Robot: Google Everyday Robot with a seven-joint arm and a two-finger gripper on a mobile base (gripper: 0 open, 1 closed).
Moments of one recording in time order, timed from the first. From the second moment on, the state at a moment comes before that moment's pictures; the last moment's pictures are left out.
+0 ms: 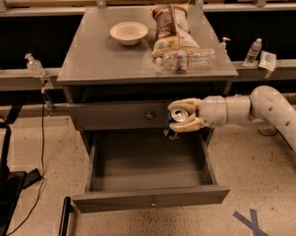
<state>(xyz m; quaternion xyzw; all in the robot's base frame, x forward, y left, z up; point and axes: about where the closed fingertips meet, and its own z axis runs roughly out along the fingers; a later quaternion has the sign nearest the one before) 0.597 -0.102 0.742 -0.57 0.52 0.36 0.52</state>
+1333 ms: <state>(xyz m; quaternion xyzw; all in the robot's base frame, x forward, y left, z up) 0.619 -0.076 0.845 -0.60 0.48 0.38 0.52</state>
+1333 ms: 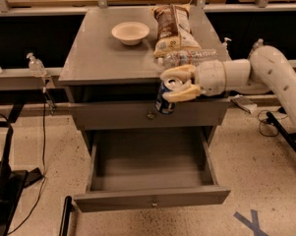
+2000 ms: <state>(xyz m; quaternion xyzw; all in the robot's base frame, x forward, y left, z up) 0.630 -0.036 0.923 -0.61 0.48 0.40 0.49</state>
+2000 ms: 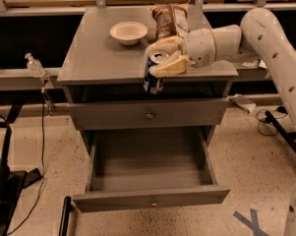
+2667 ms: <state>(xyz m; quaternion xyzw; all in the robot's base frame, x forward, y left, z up) 0.647 0.017 0.947 -0.59 0.47 0.43 0.50</state>
